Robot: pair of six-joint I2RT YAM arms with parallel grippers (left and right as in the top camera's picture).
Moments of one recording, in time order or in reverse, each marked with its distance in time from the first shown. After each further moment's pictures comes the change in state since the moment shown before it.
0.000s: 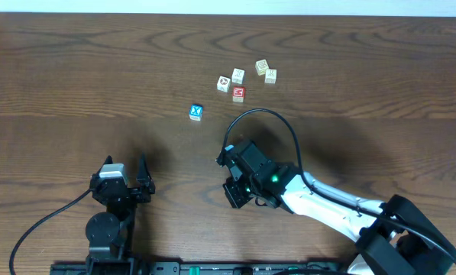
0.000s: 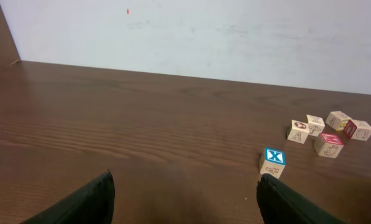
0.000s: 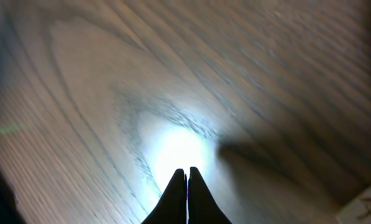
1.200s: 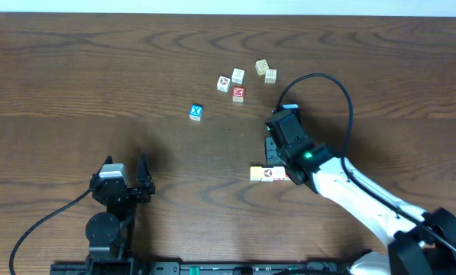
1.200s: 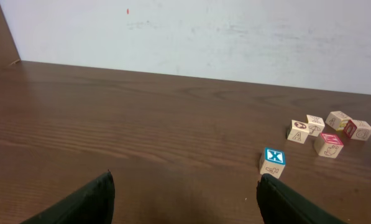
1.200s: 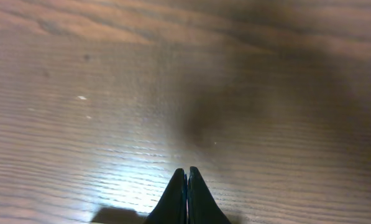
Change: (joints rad) left arm 0.000 0.000 0.000 0.000 0.000 0.000; right arm -0.259 -0.094 0.058 -0.130 0.489 0.140
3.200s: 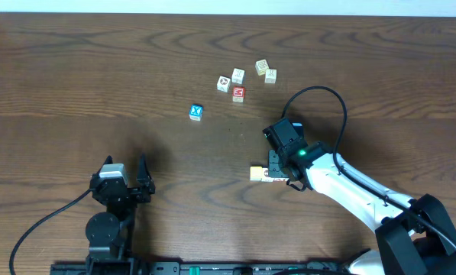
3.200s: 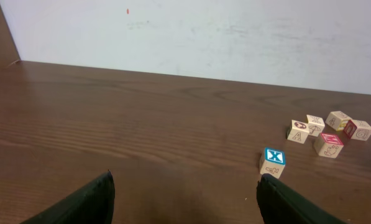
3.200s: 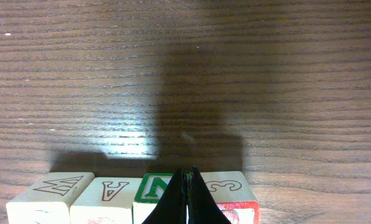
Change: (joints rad) left arm 0.000 0.000 0.000 0.000 0.000 0.000; right arm 0.000 0.058 0.000 -0.189 -0.077 0.154
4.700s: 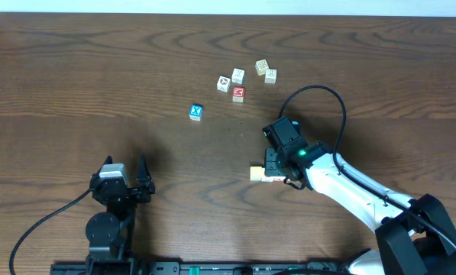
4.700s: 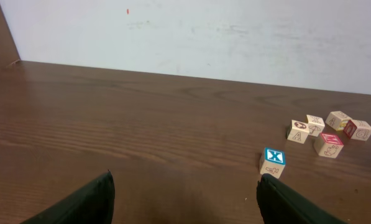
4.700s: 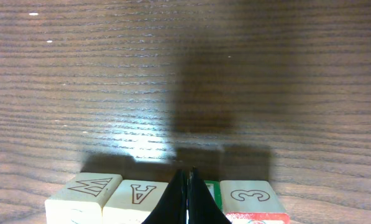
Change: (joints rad) left arm 0.000 0.000 0.000 0.000 0.000 0.000; right arm 0.000 0.000 0.000 0.046 -0.056 -0.008
